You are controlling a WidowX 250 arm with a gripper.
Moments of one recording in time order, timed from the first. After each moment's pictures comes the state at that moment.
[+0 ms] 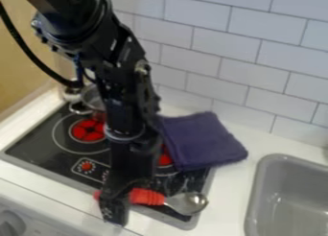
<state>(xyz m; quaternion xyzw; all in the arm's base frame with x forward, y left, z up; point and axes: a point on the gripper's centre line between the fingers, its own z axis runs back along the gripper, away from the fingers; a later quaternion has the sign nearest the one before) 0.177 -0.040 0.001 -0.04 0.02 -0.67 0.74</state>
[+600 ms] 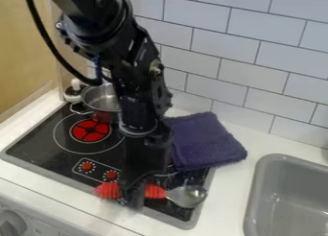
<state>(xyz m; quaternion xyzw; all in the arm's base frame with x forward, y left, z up) 0.195 -0.047 -0.003 -0.04 0.01 -0.67 0.74</state>
